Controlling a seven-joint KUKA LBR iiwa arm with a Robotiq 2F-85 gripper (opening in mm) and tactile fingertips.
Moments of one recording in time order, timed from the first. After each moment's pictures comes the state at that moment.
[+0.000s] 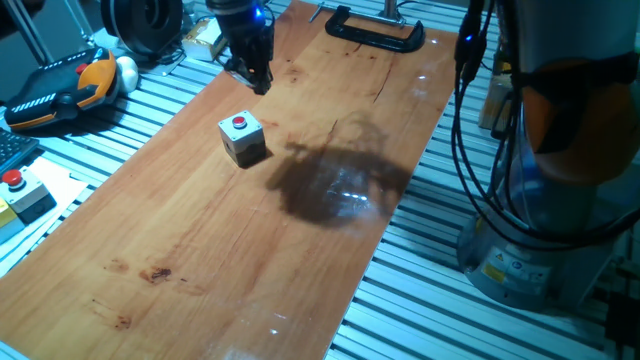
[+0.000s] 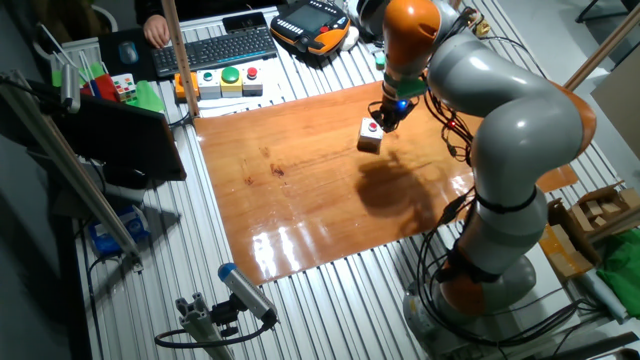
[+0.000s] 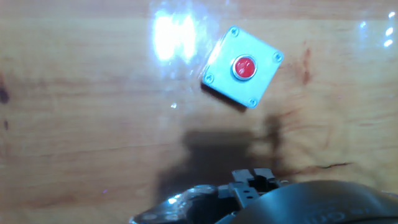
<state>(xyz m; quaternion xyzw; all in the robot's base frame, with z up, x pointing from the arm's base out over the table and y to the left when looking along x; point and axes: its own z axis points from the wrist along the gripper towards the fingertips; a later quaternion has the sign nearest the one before) 0.520 -0.001 0.234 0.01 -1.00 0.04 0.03</state>
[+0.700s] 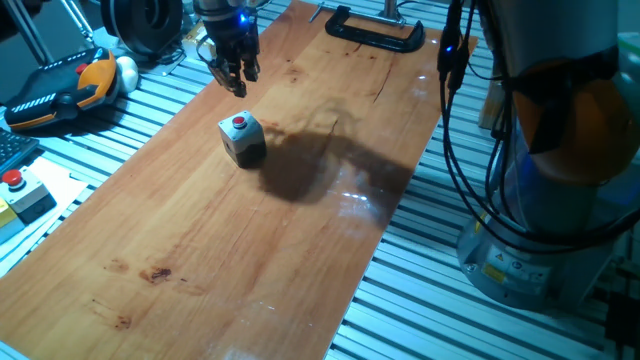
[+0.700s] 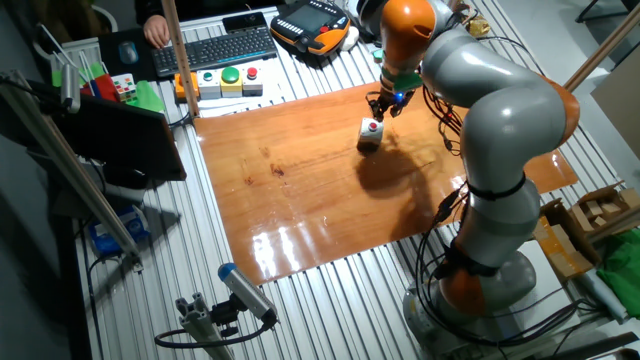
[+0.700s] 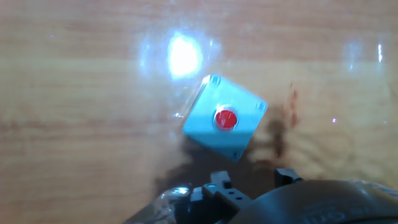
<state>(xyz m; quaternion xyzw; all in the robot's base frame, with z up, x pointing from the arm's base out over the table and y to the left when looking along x) 0.578 -0.029 0.196 0.03 -1.00 0.05 0.02</state>
